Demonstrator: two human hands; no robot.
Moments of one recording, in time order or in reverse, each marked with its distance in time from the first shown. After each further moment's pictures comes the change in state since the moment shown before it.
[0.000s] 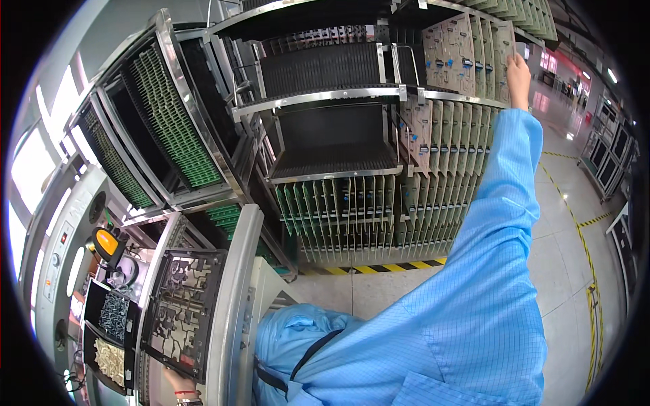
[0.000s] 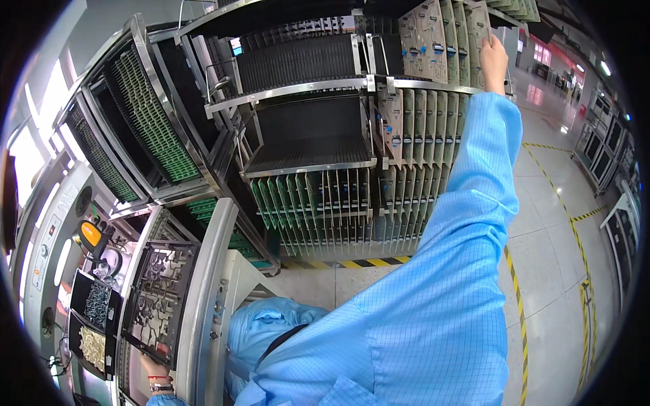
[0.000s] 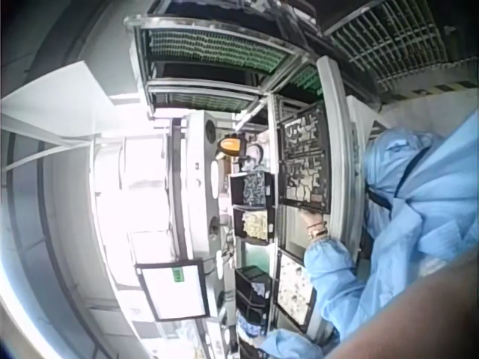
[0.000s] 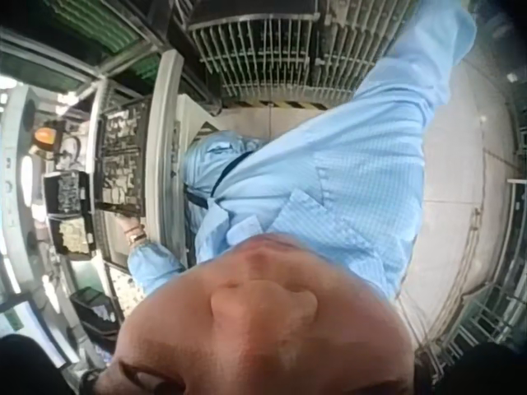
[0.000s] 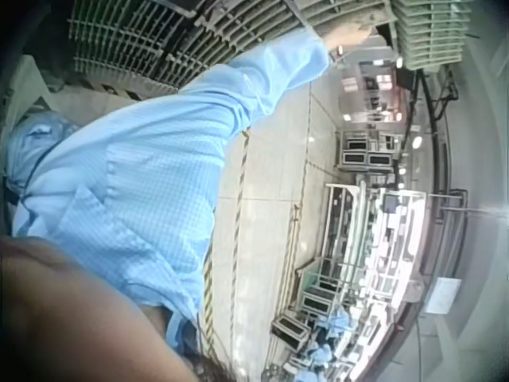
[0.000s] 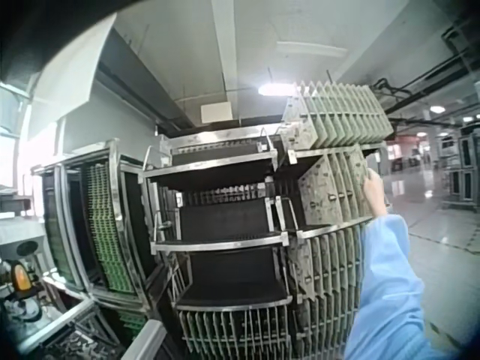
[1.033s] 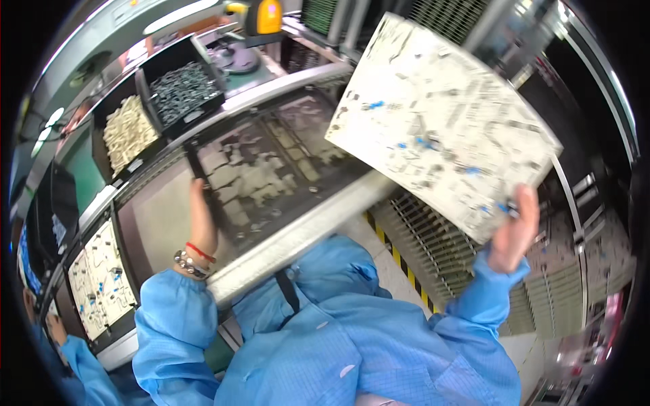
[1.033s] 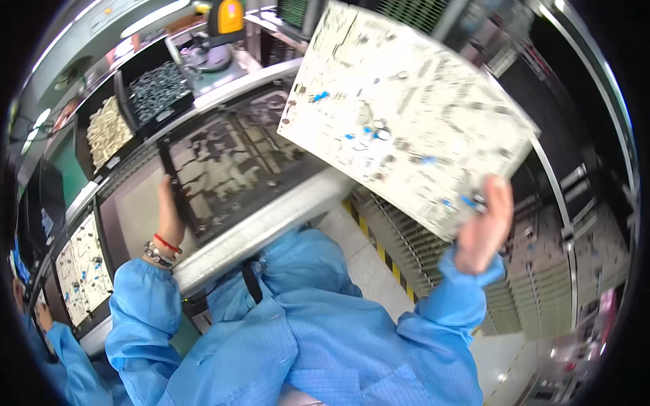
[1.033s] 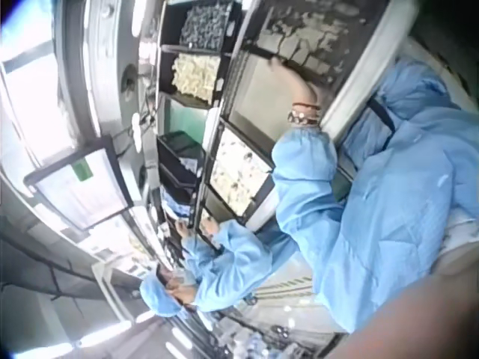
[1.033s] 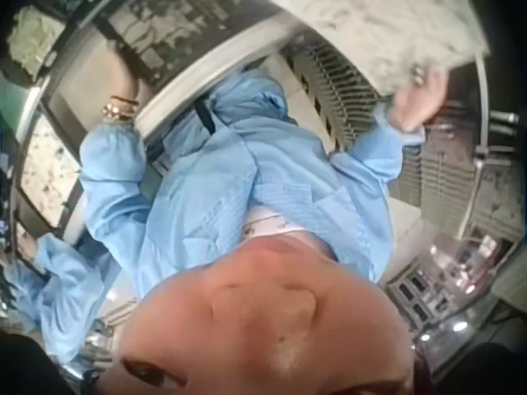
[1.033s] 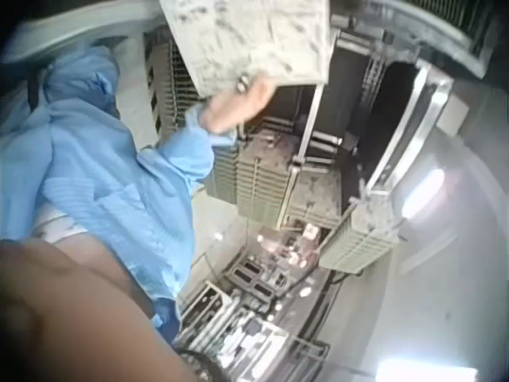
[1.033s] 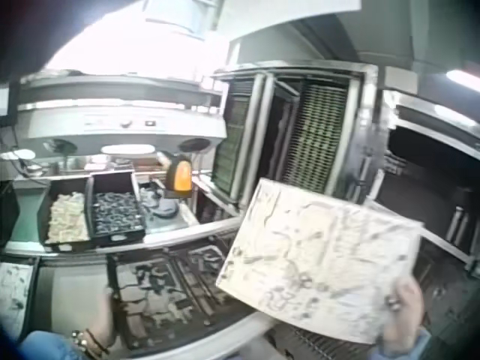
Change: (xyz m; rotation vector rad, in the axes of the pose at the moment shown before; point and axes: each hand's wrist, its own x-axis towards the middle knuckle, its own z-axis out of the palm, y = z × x) left_hand -0.012 0.010 -0.063 0.245 0.129 0.116; right_hand -0.415 -0.387 -0.031 1.250 -1.043 0.699
